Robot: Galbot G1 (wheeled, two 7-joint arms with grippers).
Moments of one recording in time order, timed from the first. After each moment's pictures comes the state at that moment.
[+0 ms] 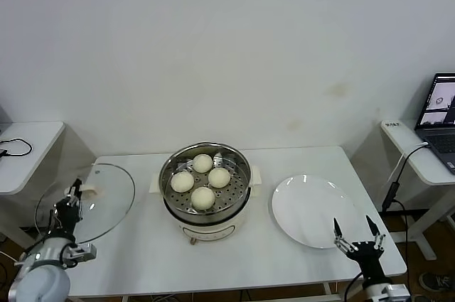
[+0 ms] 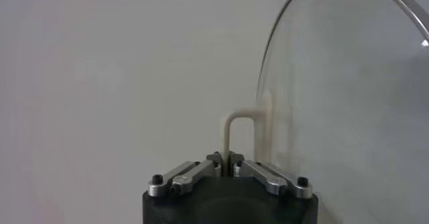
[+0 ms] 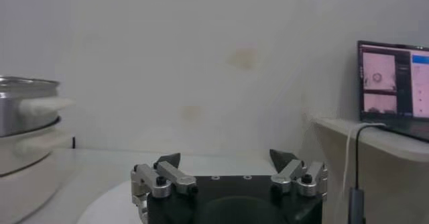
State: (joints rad) left arm 1.41 -1.03 -0.74 -1.82 1.02 0.13 -0.06; right arm -1.61 1.43 0.83 1.88 0.17 0.20 -0.22
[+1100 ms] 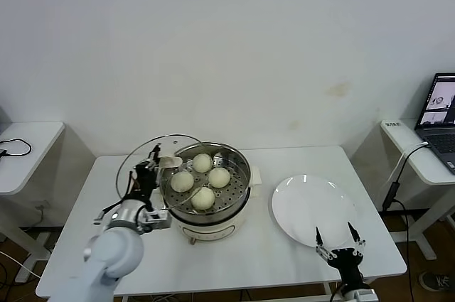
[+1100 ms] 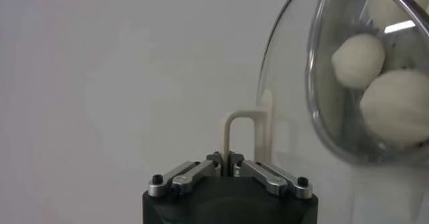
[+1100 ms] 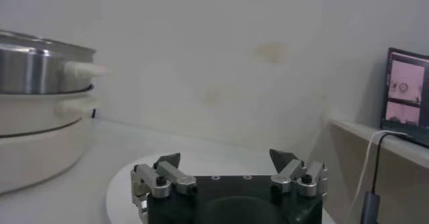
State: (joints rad) left arm 1.07 -1.01 -0.20 -2.01 1.02 0.45 0.17; right arm -1.61 1.55 0.77 1.86 -0.10 0.22 -0.18
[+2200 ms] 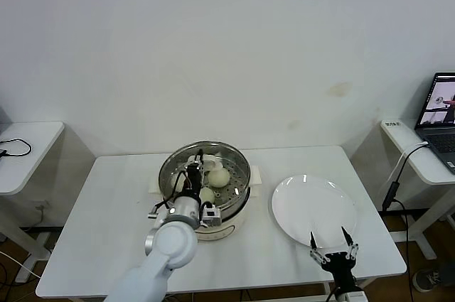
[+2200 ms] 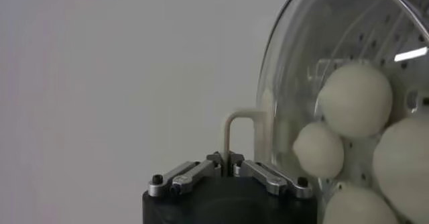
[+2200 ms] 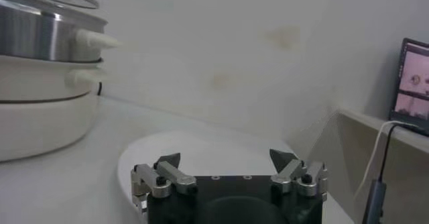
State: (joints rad) left arm 0.94 -1.24 0.00 -1.88 1.30 0.51 0.29; right arm -1.61 1.58 0.76 1.83 -0.16 0.23 -0.17
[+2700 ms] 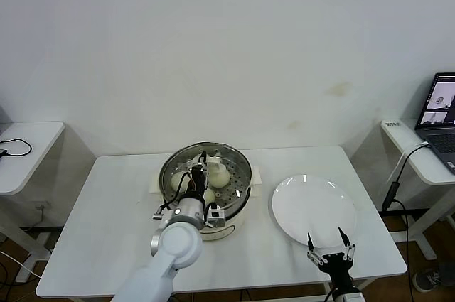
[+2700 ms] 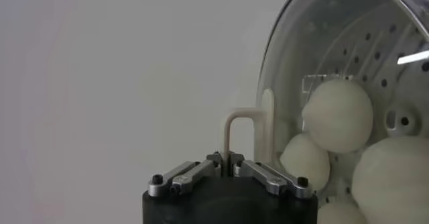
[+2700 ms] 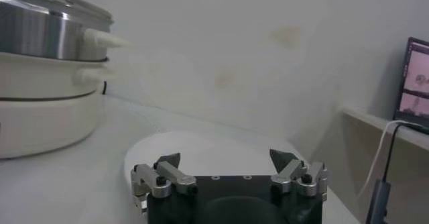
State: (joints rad) left arm 0.94 -1.27 0.00 -1.85 1.32 0.50 0.29; right arm -1.61 1.58 0.75 1.83 -0.16 0.24 -0.17
